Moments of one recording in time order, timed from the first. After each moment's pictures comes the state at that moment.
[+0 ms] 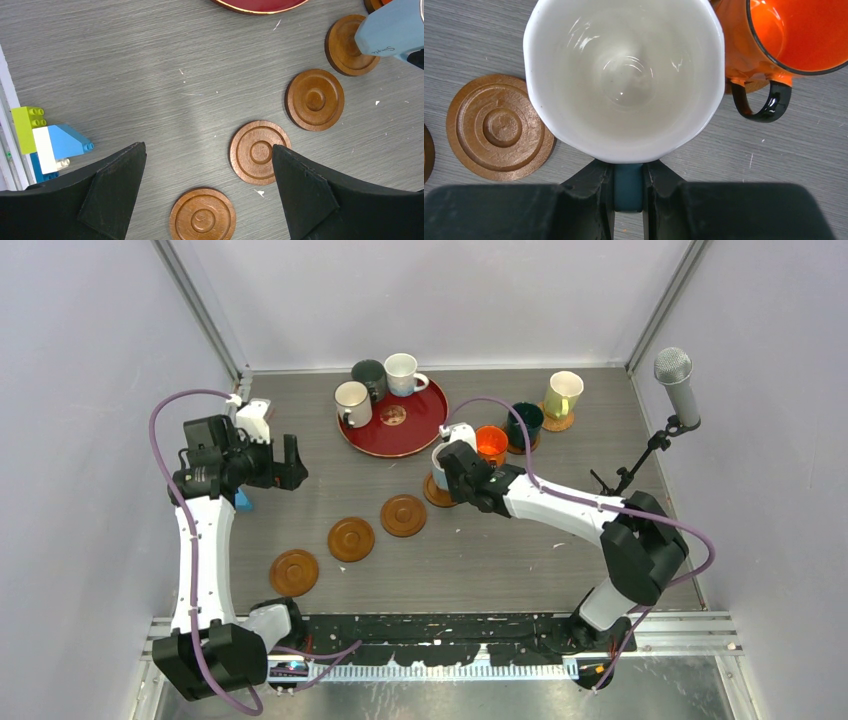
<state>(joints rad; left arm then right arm) 0.23 1.07 1.13 -0.82 0.47 0.24 0.81 1.59 1.07 -0.31 0.39 0.37</state>
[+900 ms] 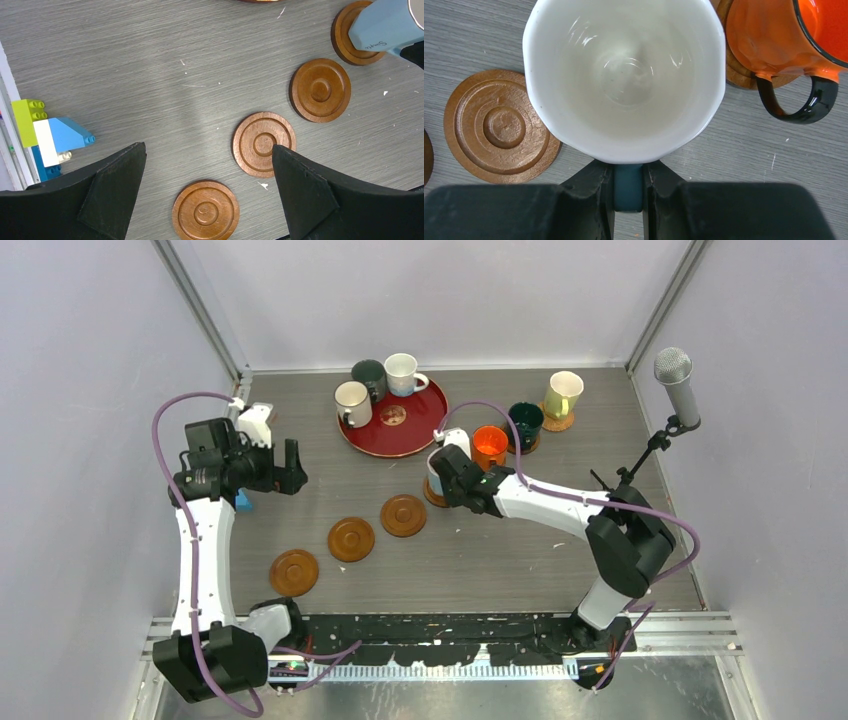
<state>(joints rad) 0.23 1.06 1.12 -0.85 0.45 0.27 0.83 1.65 1.08 -0.31 0.38 0.42</state>
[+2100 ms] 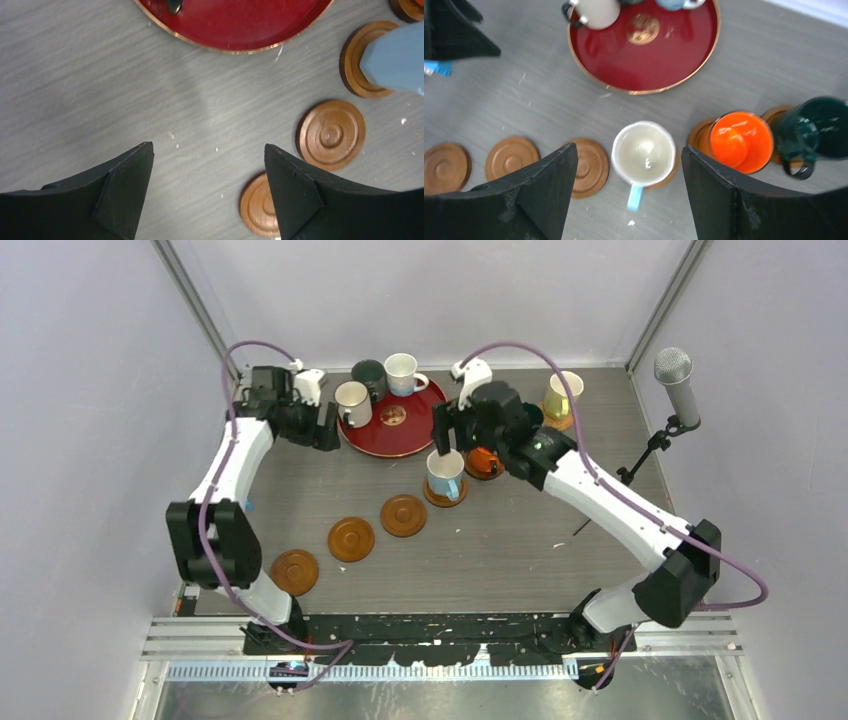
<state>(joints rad) 0.03 1.57 1.39 -0.72 0.40 0.25 0.74 1.42 1.33 -0.38 0.18 0.19</state>
